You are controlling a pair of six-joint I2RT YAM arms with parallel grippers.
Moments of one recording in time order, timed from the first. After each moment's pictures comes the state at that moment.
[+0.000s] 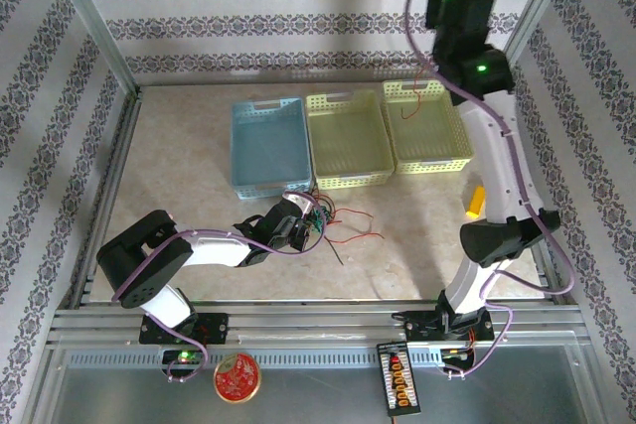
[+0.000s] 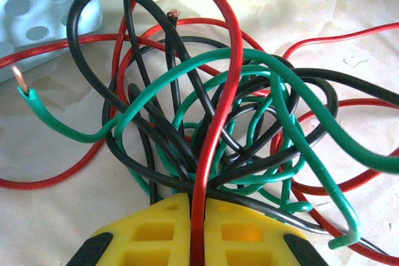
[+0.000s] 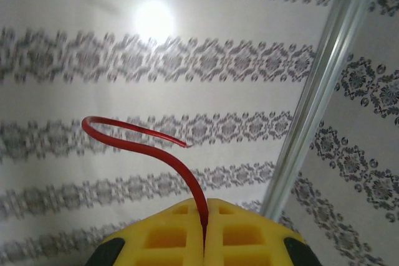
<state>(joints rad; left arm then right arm) -0.83 1.59 0.58 0.25 -0.14 -0.37 0.27 1.76 2.24 -0.59 0.60 -0.08</state>
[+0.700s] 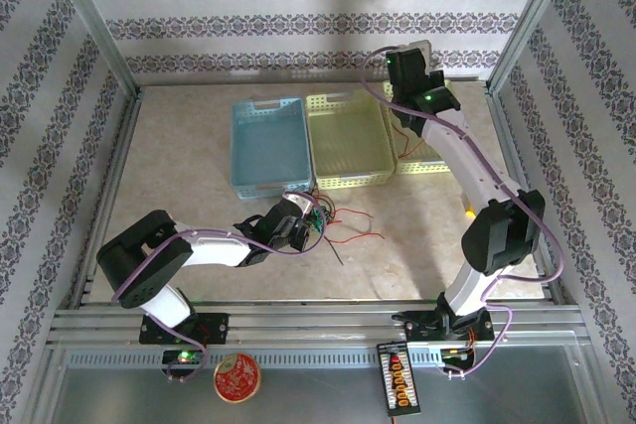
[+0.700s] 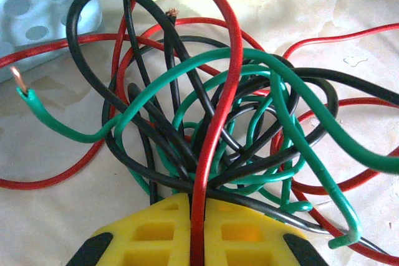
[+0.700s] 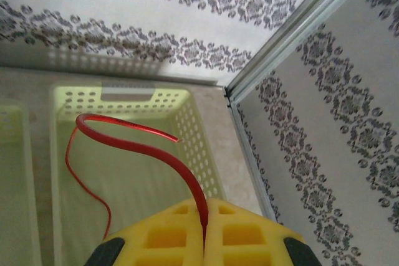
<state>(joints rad) -0.83 1.59 0.58 0.24 -0.14 -0.37 0.31 1.72 1.68 -0.64 0.72 0.00</state>
